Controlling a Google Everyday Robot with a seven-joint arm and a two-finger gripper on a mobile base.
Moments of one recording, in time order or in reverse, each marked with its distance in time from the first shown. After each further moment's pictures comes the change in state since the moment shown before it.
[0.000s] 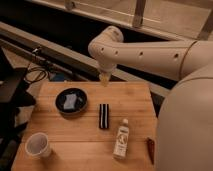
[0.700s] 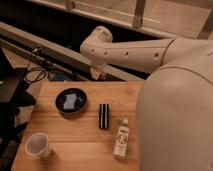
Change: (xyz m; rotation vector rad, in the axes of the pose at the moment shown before) arm -0.067 -0.011 0.020 0.025 -0.121 0.086
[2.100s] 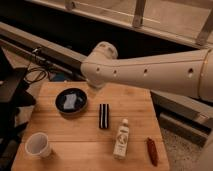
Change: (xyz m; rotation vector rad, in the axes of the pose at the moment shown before) arm 0.059 0.091 -0.057 -0.076 -0.038 -0.044
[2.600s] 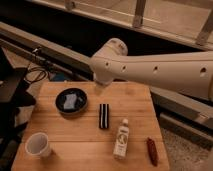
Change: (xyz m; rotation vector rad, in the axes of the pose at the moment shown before) arm 0.011 -0.024 -0.006 -0.004 -0.001 -0.003
